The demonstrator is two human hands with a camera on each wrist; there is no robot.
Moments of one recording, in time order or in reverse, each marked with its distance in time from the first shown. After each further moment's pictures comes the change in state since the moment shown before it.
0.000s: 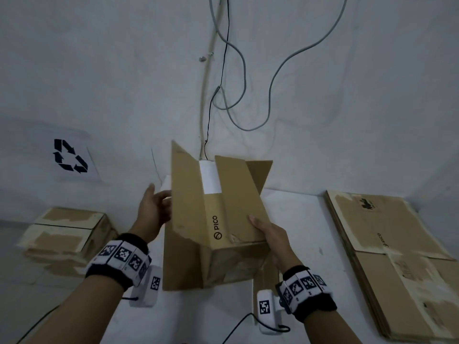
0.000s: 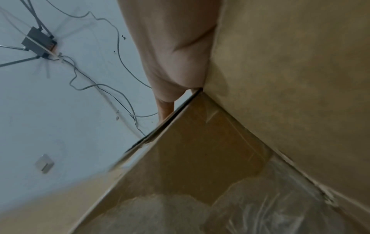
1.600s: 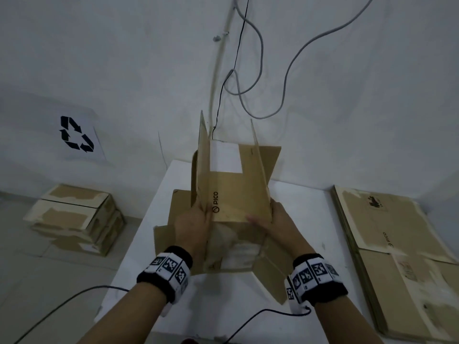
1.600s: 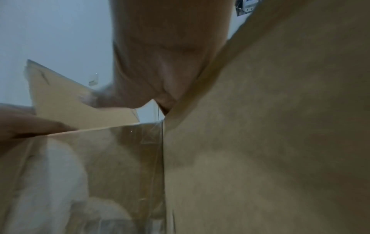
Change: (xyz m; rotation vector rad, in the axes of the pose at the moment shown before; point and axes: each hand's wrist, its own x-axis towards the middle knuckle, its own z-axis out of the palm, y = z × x) left_hand -0.036 -0.065 0.052 1.217 0.190 0.384; right_hand 0.007 -0.015 -0.016 -0.645 -0.232 -0.391
